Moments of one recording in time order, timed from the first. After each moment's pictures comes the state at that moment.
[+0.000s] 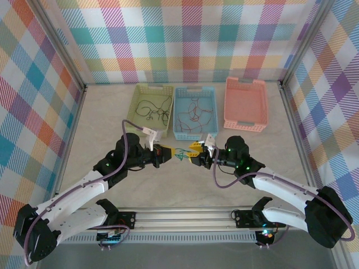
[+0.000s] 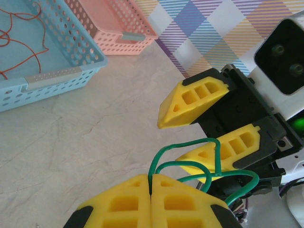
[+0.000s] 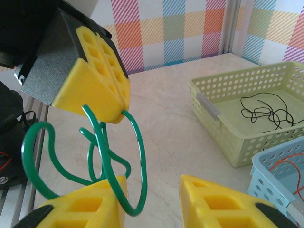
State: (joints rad) left arm -0.68 0.94 0.64 -0.07 0.43 -0.51; right arm 0.70 1.07 0.48 0.39 -0.54 -0.06
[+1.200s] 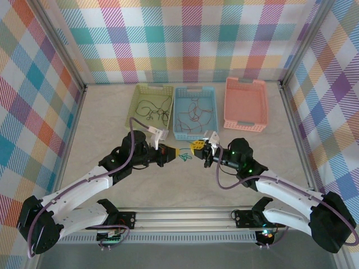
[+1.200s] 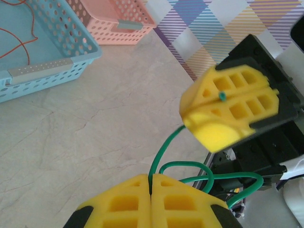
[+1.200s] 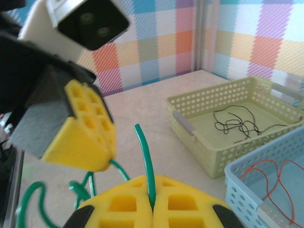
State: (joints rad) left arm -0.71 1.01 0.69 -0.08 0.43 -0.51; right arm 0.71 1.00 0.45 0.45 -0.38 0.03
